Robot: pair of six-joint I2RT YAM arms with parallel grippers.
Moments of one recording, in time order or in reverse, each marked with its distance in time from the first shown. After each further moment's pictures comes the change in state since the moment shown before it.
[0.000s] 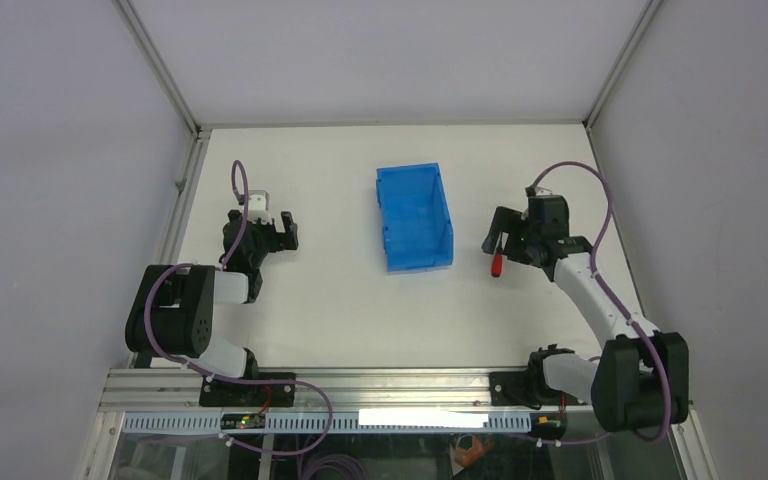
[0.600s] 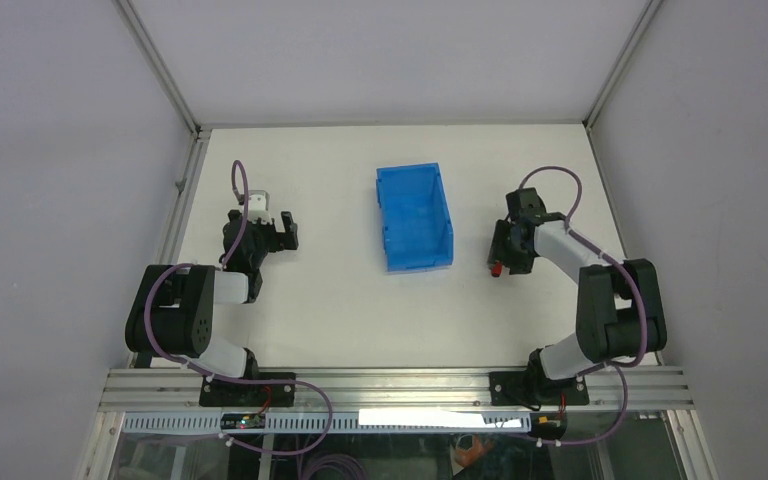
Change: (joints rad) left arm 0.000 0.000 0.000 0.000 0.000 0.000; right arm 0.035 0.336 0.105 -0.139 0.107 0.032
